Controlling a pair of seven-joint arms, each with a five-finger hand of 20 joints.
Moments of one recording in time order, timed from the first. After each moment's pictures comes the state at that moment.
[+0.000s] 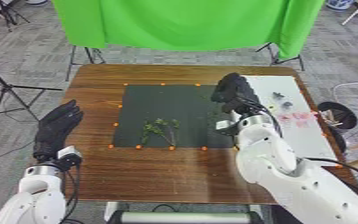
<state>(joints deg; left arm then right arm) 115.0 -59.9 -94.2 -105.9 46.8 12.3 16.2 -71.8 -50.0 43.5 -109.4 -113.8 26.3 34.3</state>
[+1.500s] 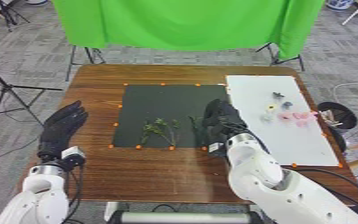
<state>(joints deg) 114.3 -59.7 -93.1 -105.4 46.8 11.4 15.5 -73.0 -50.6 38.0 -106.1 -117.2 19.6 35.4</state>
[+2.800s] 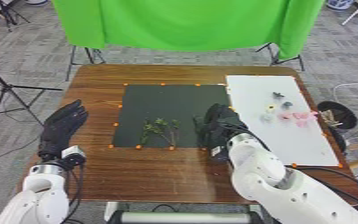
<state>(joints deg) 114.0 -59.8 -93.0 -105.3 46.8 11.3 15.5 -73.2 -49.7 39.0 -107.3 -115.8 12.1 37.1</state>
